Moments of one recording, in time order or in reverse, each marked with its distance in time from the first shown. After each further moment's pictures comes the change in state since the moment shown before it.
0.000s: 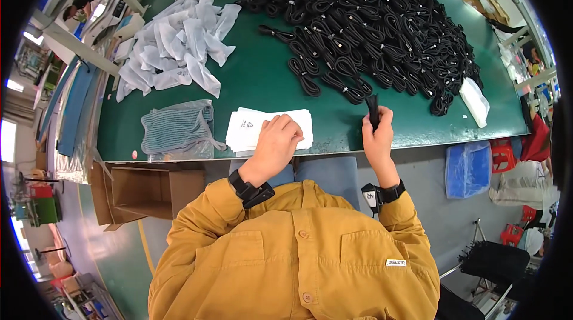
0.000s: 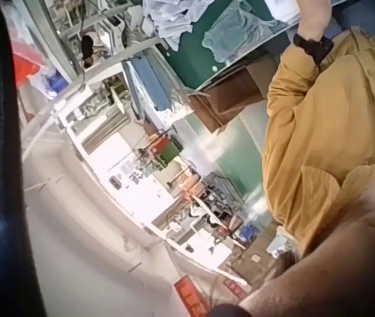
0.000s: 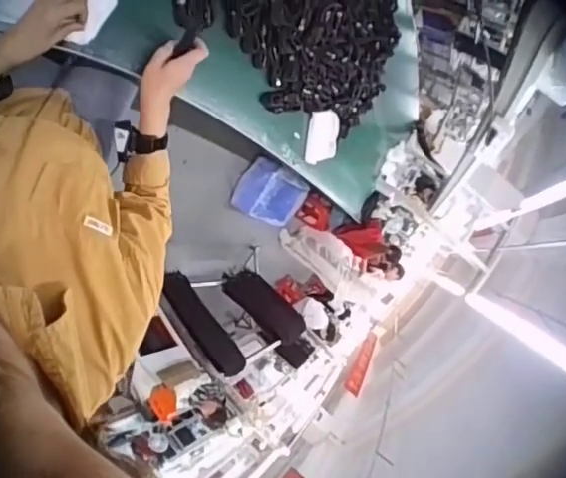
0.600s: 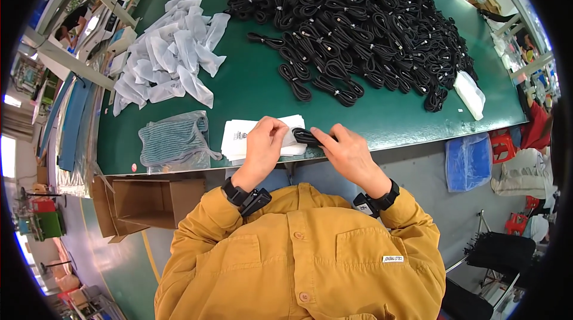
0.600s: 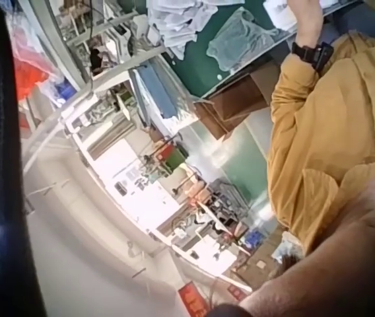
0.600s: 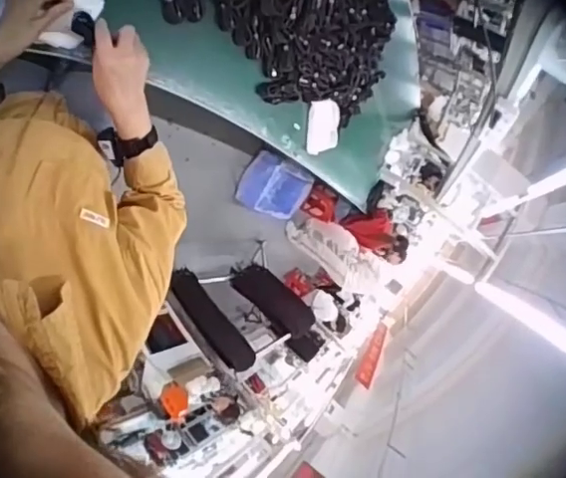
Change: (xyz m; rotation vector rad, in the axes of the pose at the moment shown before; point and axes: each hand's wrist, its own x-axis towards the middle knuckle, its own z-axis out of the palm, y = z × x) left_hand 0.007 0.003 -0.002 -0.418 0.142 -0.423; right_hand -0.005 -0.066 0.006 -0.392 -0.419 -0.540
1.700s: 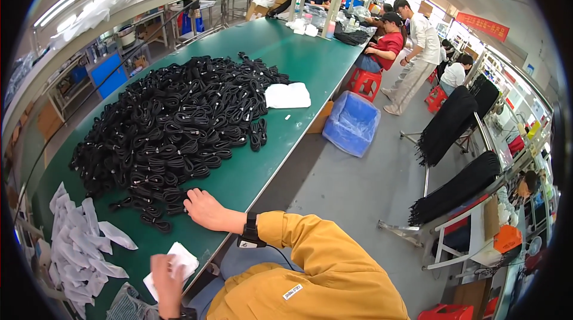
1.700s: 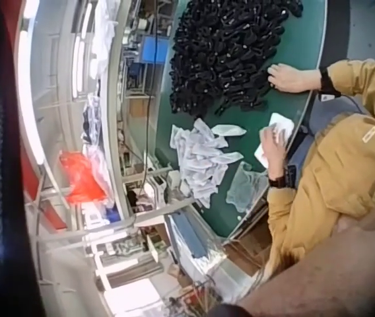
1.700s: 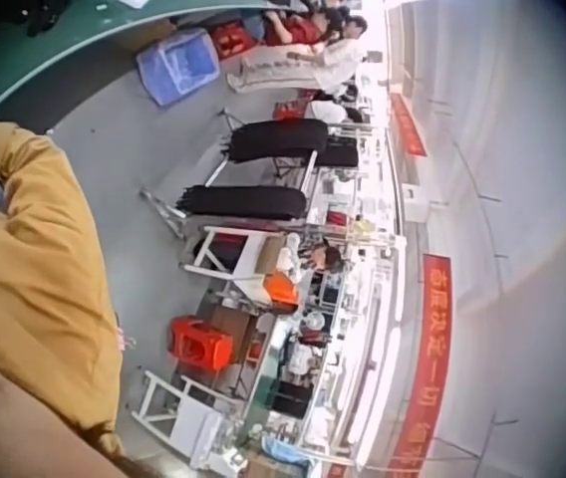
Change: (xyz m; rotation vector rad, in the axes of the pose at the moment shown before) left_hand 0.012 0.021 -0.027 0.298 -0.373 0.307; right_hand 0.029 0.076 0.044 -0.373 0.342 0.215
